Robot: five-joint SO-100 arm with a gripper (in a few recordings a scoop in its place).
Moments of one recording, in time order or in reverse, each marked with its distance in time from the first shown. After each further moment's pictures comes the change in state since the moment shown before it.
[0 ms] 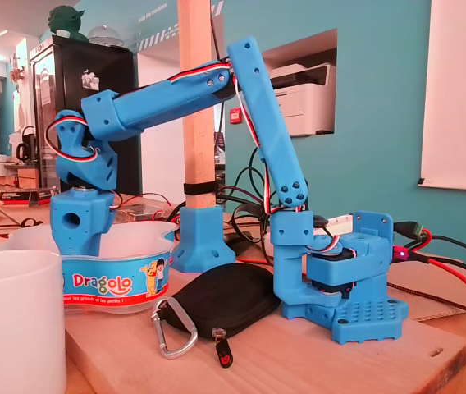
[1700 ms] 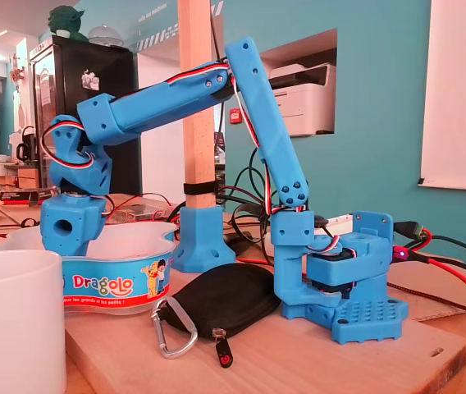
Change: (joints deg) arm -0.5 -1.0 1.6 -5.1 -1.6
